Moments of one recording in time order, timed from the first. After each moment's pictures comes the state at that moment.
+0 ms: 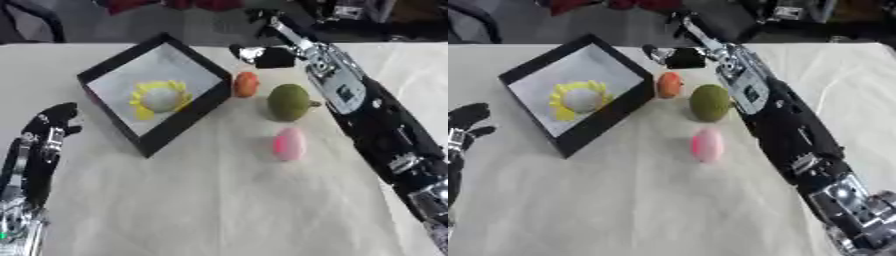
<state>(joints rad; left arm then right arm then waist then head) -0.17 0.11 -0.02 -1.70 -0.12 -0.10 -0.07 -0.83 -0.34 0.24 -1.13 0.55 -0.03 0.18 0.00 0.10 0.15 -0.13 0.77</state>
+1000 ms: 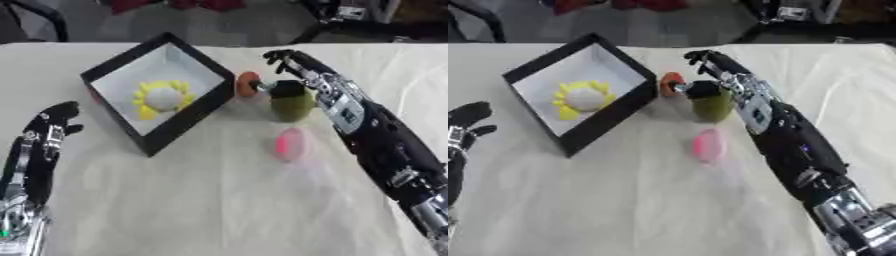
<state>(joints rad) -0.17 0.11 -0.01 -1.70 -0.12 -0.10 -0.07 -0.80 -0.33 0.21 -0.95 0.70 -0.06 0.21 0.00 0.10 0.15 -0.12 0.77</state>
